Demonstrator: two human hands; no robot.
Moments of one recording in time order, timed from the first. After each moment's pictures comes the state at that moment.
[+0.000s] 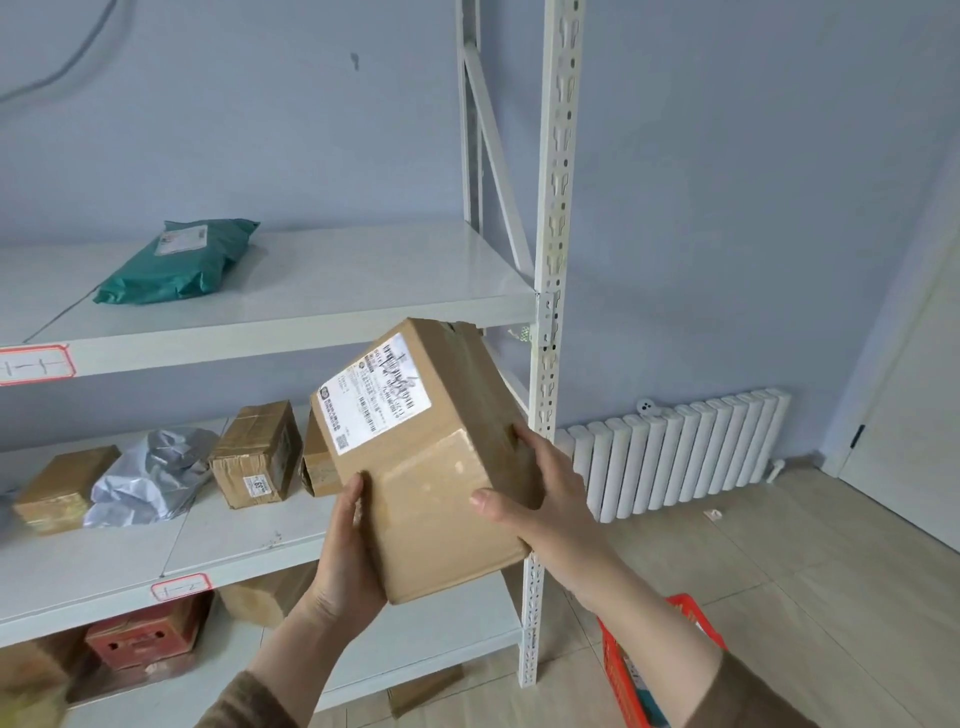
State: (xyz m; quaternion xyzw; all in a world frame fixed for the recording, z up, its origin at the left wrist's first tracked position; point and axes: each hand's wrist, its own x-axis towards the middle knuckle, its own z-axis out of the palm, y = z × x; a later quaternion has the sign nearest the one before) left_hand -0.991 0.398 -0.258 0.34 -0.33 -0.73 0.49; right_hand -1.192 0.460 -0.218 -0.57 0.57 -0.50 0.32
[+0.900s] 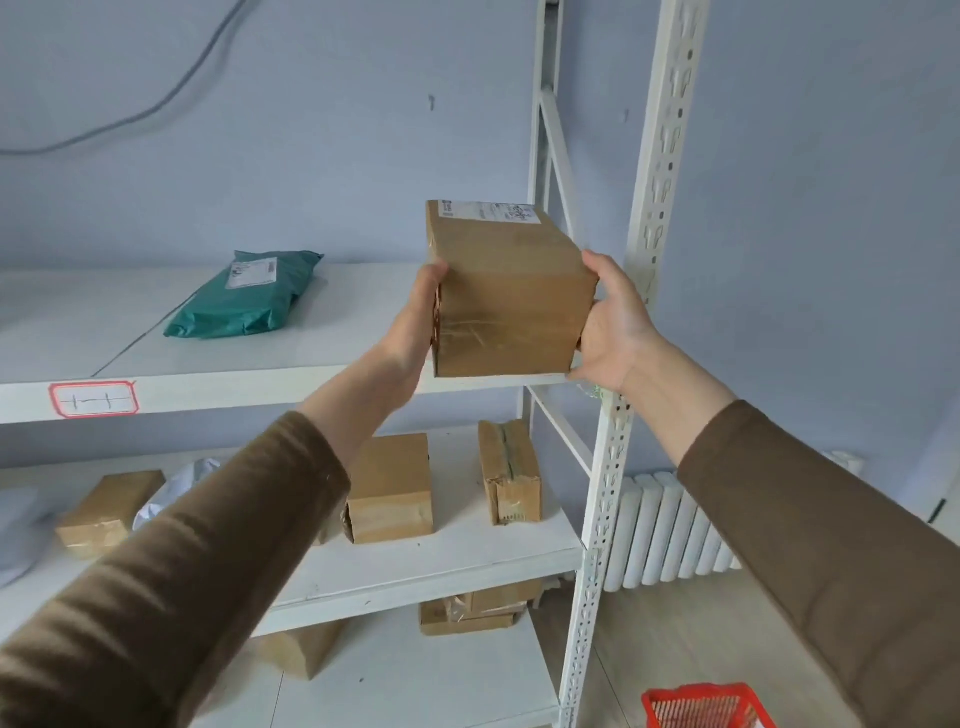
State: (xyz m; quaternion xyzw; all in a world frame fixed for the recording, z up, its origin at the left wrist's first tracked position) left_hand -0.988 0.218 -0.050 0.35 -0.65 -0.47 0.49; right_hand -1.197 0.272 -0.025 -0.38 0.45 -0.60 0.55
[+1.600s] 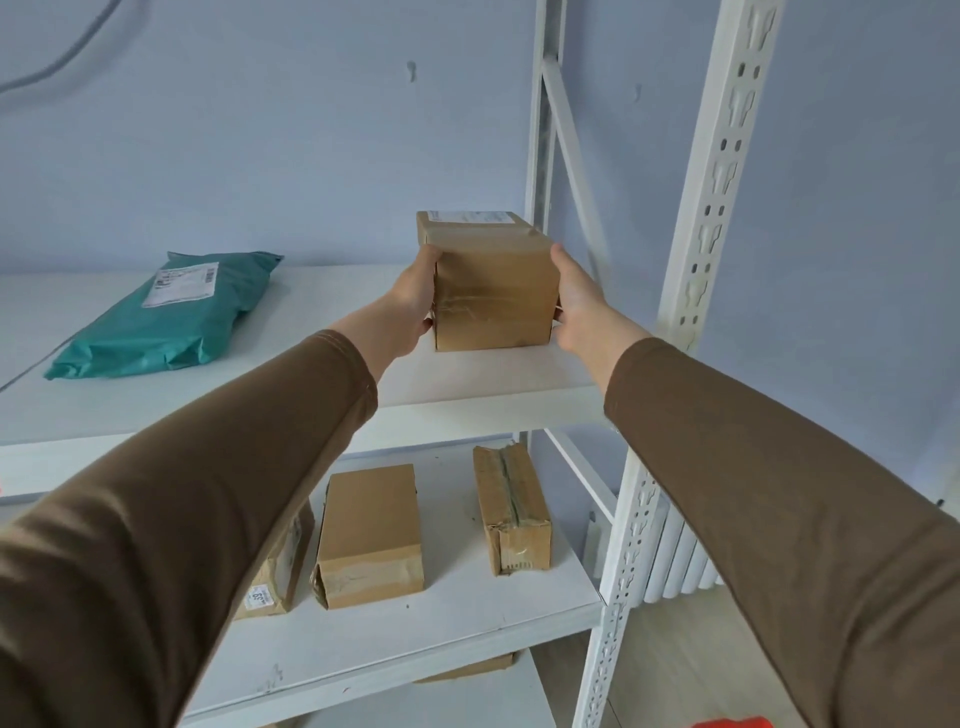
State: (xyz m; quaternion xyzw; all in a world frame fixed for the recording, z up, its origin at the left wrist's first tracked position) left_hand -1.017 0.042 -0.025 0.42 -0.58 -0.52 0.46; right_hand -1.218 0.032 -0.038 -0.34 0.52 -0.64 0.45
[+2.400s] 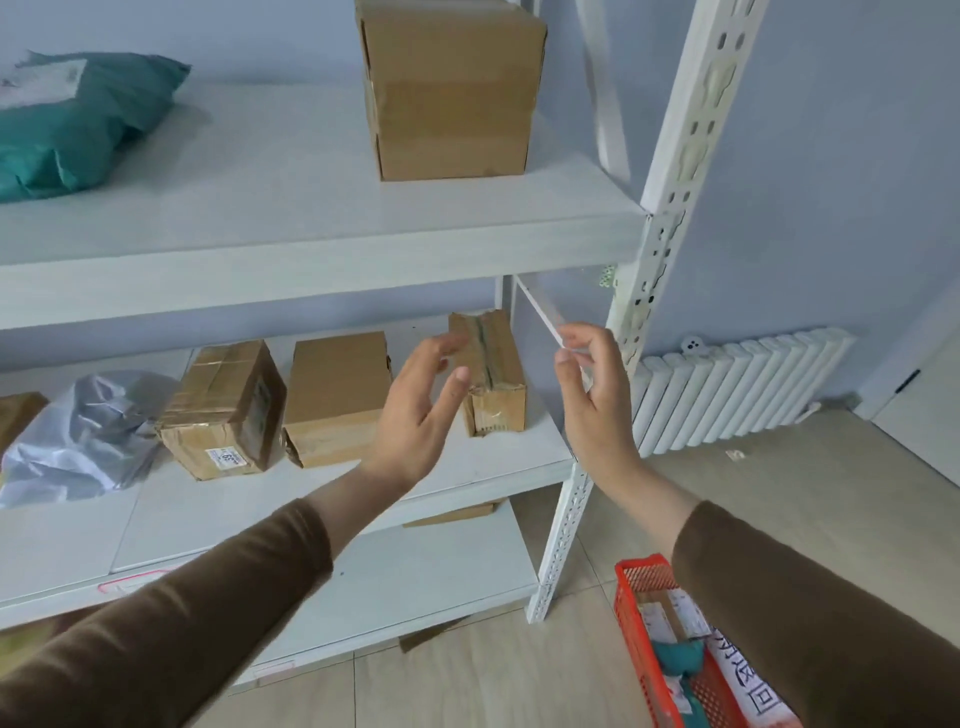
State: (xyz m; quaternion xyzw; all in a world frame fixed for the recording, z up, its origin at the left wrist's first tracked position) left_hand -1.028 0.158 -0.285 0.35 -0.77 -0.28 0.45; right_hand -1.238 0.196 -0.286 -0.59 0.53 -0.60 0.07
